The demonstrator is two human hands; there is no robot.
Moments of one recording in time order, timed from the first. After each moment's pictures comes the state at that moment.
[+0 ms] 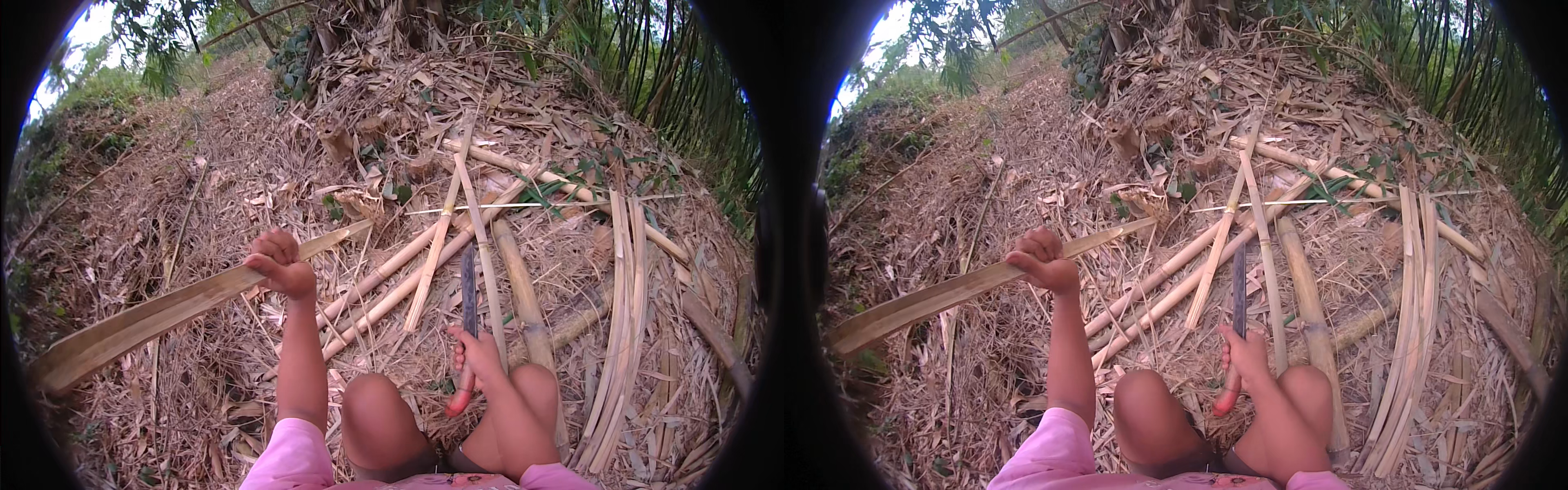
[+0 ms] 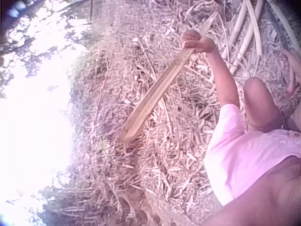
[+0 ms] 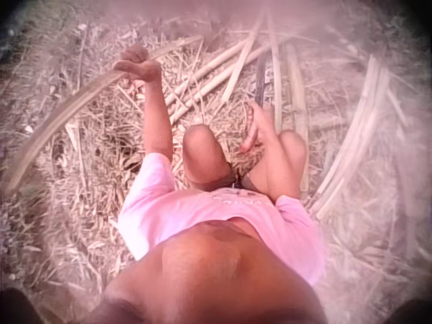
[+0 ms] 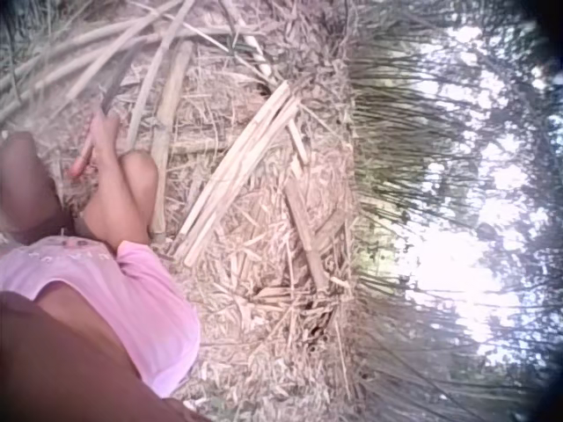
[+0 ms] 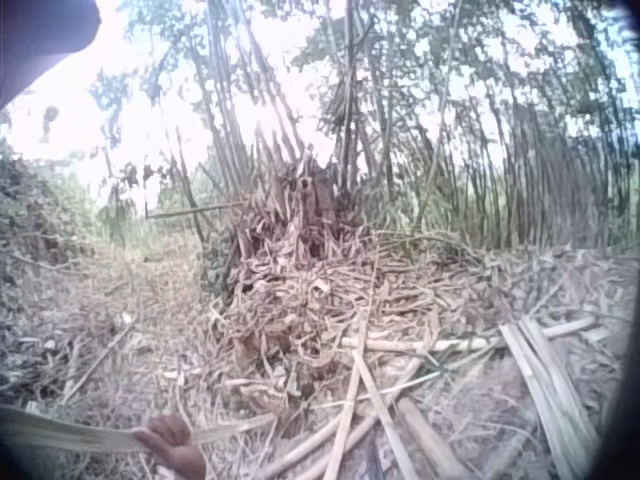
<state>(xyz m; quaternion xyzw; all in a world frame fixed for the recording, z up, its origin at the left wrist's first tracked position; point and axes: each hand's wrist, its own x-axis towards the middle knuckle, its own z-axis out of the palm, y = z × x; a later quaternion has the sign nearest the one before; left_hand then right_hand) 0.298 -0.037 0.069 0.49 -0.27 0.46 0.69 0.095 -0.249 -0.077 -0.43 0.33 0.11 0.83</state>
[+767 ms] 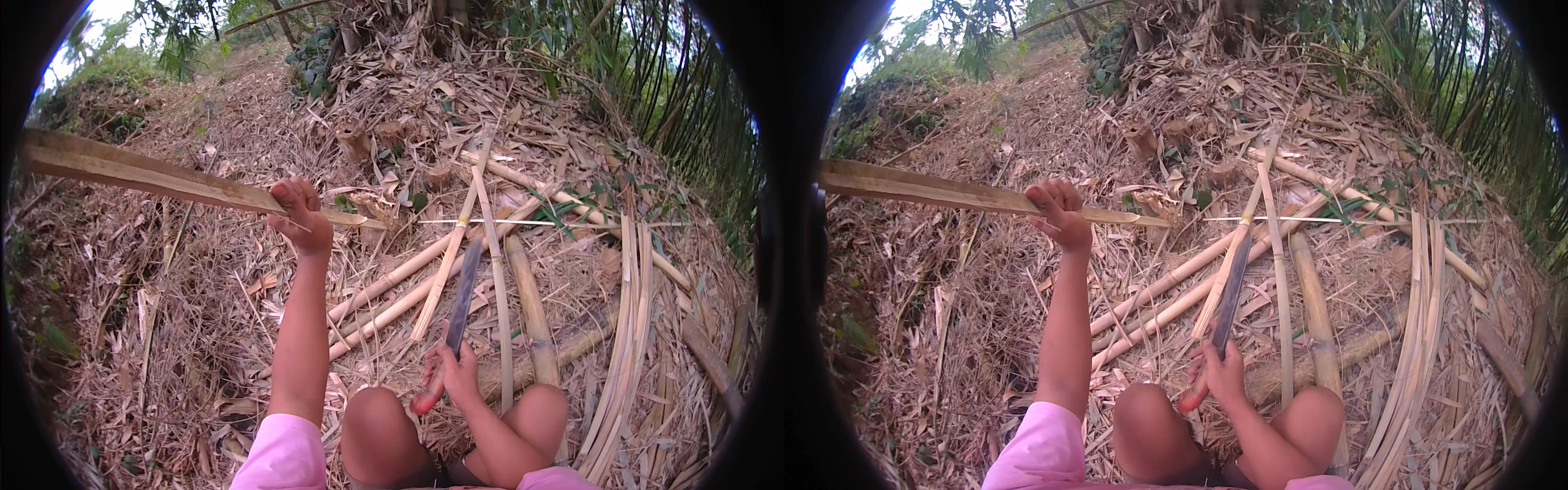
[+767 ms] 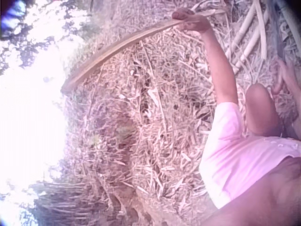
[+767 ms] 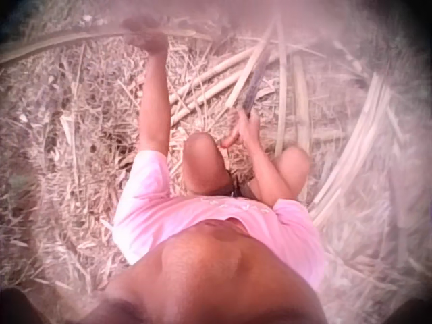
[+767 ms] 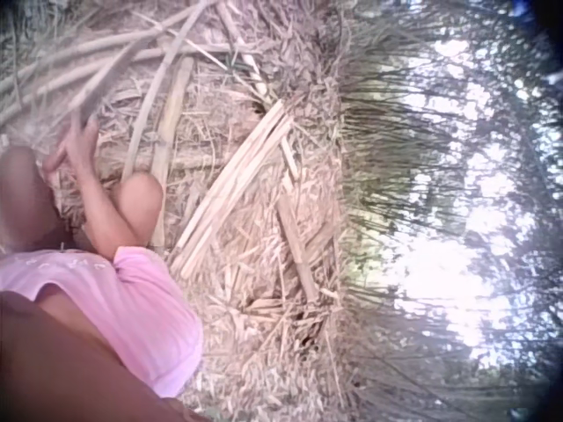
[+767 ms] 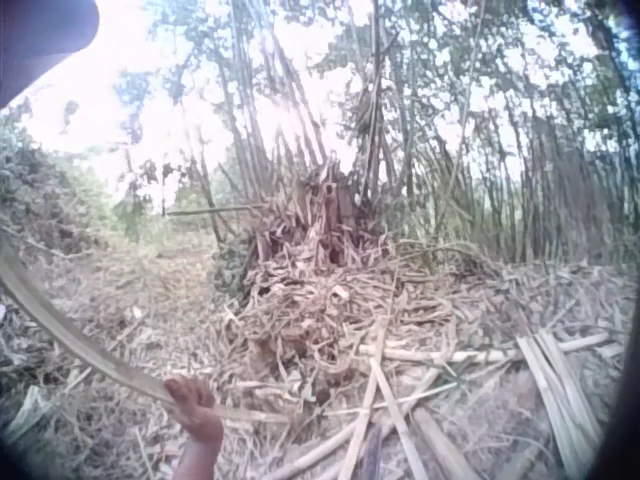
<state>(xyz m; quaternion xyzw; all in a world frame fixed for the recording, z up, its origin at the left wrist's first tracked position) 0.358 -0.027 0.082 0.51 -0.28 0.37 0.73 0.104 -0.174 -0.063 -0.43 0.22 -0.02 0.88</state>
